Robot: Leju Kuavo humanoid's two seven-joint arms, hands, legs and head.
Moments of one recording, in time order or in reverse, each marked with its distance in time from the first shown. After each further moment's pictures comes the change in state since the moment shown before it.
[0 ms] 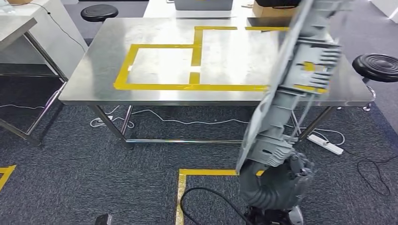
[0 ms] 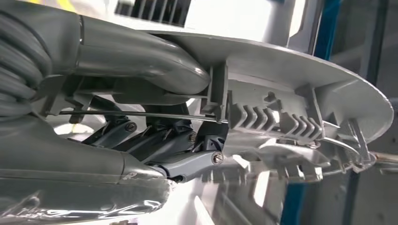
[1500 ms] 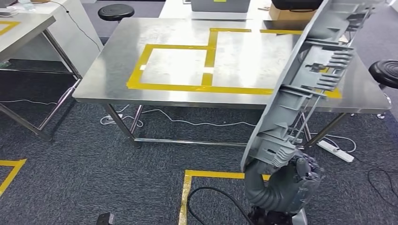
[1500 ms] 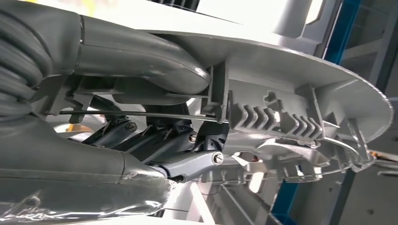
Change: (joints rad) left arm -0.002 0.002 -0.002 0.000 -0.034 -0.013 -0.027; right arm 0.002 -0.018 0.015 0.002 0.124 -0.142 0.073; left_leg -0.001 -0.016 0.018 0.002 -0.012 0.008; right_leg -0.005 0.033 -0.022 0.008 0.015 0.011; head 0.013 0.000
